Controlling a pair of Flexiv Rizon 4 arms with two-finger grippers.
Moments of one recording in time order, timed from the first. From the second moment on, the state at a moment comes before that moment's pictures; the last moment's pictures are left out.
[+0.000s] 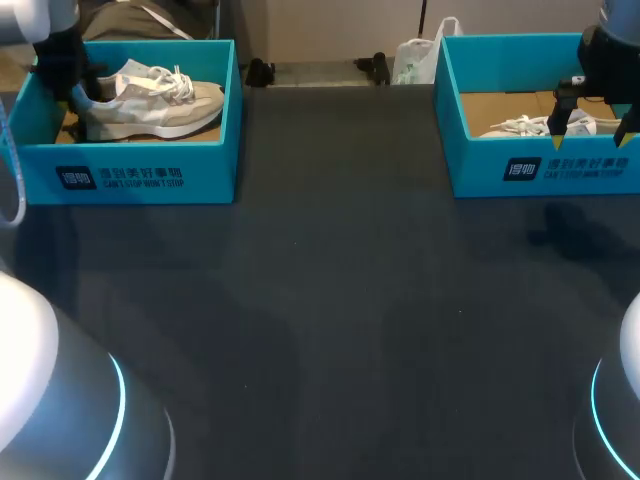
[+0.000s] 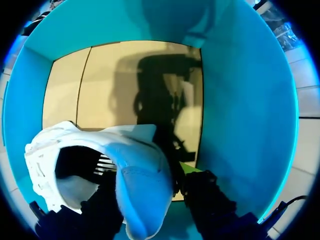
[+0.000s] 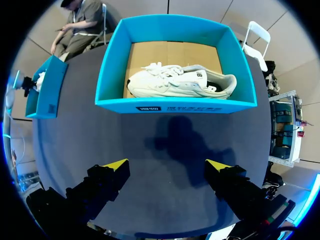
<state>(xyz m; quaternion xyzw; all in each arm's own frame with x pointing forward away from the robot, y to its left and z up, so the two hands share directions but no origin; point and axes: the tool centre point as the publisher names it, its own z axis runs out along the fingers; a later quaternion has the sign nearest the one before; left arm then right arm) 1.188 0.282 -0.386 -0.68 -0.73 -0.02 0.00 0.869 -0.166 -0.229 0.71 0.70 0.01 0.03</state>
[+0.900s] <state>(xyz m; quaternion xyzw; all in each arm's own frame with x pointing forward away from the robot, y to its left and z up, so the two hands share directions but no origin) 1.184 0.281 -0.340 -0.71 -0.71 0.00 0.02 0.869 -0.165 -0.229 0.71 0.70 0.01 0.03</state>
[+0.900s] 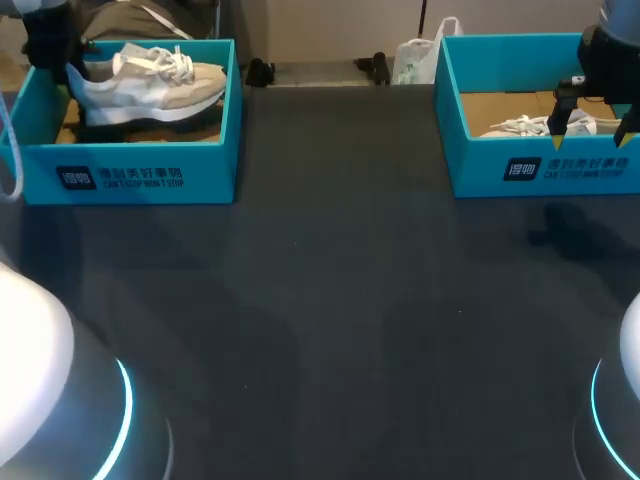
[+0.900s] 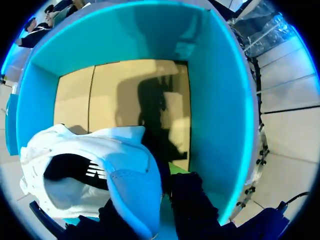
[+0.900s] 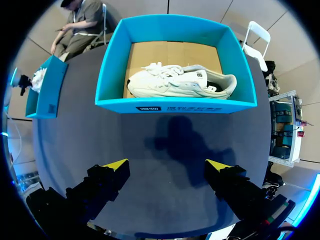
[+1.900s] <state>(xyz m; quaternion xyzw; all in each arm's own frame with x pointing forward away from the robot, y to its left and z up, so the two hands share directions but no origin) 1.152 0.315 -0.181 -0.74 -0.68 -0.02 0.01 0.869 -0.166 -0.229 0.71 0.70 0.01 0.03</state>
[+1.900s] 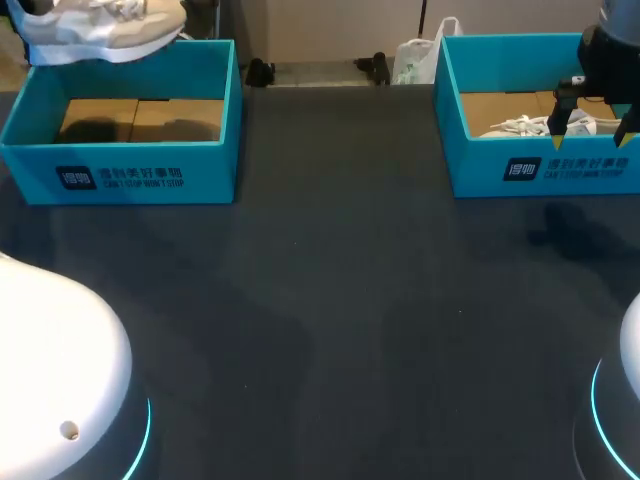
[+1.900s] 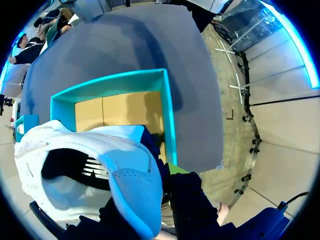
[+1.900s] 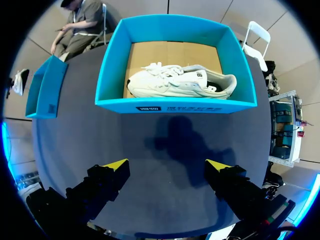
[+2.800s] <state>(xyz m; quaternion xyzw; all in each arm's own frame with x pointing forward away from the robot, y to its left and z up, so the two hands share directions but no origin) 1.120 0.297 -0.164 -0.73 -0.69 -0.01 0.01 0.869 -0.165 -0.229 0.71 0.70 0.01 0.03</state>
